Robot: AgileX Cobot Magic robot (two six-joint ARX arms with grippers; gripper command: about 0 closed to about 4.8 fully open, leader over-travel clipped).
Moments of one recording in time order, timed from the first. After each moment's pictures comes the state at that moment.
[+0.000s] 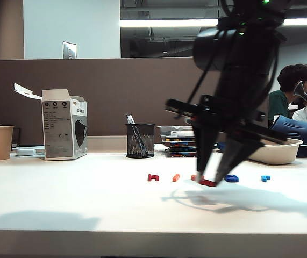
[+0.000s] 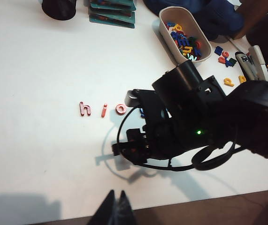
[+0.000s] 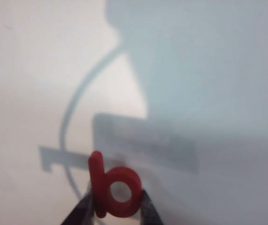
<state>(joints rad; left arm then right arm) -1.34 1.24 1.54 -1.10 -0.72 -1.00 0.56 1.76 1.19 -0.71 -0.21 0.47</state>
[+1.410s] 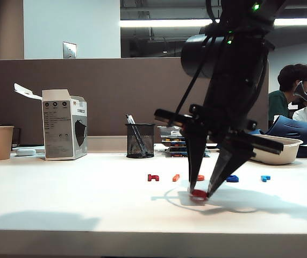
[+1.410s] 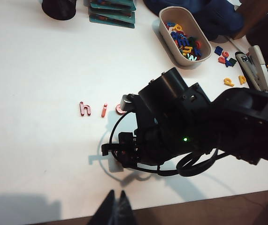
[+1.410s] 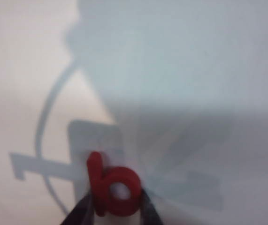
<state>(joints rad) -1.34 1.24 1.54 -1.10 -0.72 -1.00 0.59 1.81 1.18 -0.69 -0.18 0.60</state>
